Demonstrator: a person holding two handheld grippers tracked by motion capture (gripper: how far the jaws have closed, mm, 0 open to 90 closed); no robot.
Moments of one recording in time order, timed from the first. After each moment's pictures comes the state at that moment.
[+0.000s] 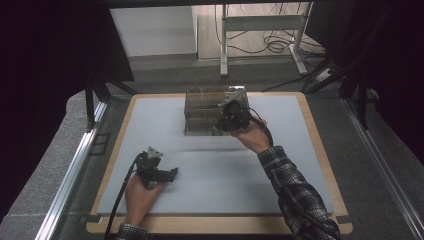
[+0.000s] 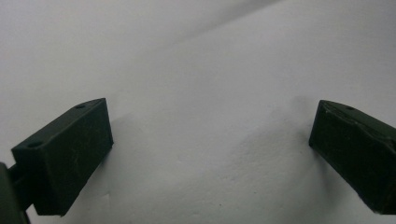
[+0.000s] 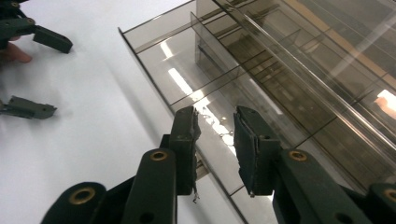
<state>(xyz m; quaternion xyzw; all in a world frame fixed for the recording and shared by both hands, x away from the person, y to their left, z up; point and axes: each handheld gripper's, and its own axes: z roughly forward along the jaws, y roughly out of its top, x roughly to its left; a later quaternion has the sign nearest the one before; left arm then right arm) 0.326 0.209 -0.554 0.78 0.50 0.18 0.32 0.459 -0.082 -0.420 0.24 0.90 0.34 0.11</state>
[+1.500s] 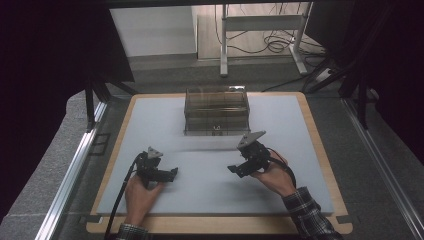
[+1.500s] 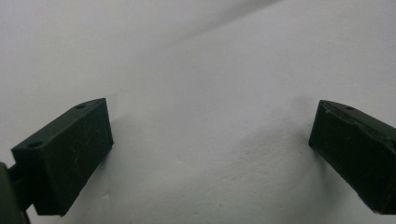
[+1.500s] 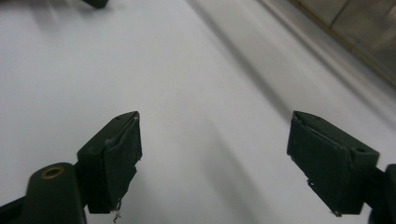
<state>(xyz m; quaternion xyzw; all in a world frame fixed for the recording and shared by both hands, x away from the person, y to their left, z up) 0.326 0.208 -0.554 0.78 0.51 0.18 0.32 0.367 -0.142 -0.478 0.22 0.91 0.33 0.10</state>
